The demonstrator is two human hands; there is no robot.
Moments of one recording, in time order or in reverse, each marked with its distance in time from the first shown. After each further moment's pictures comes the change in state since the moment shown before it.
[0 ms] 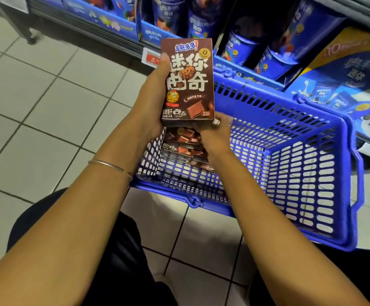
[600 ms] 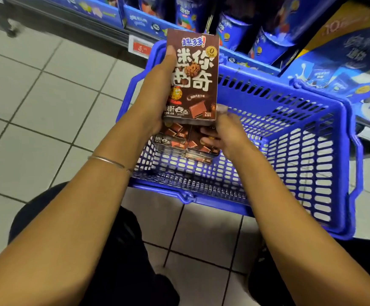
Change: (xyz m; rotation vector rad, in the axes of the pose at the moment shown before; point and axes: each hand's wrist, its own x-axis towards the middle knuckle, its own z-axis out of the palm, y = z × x) left_hand 0.013 -0.017 0.018 0.098 -0.021 -0.042; right_hand 0.005 -0.018 -0.044 -0.064 -0.134 0.246
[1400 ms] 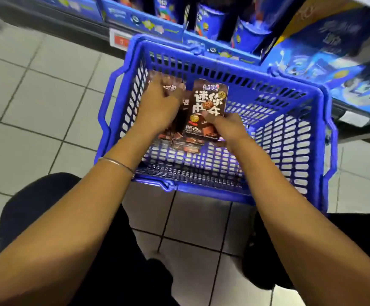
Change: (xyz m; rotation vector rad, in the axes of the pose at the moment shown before) left_hand 0.011 -0.045 0.020 0.585 0.133 0.224; right_hand 0.019 0.027 -0.052 -0.061 0.100 -0.015
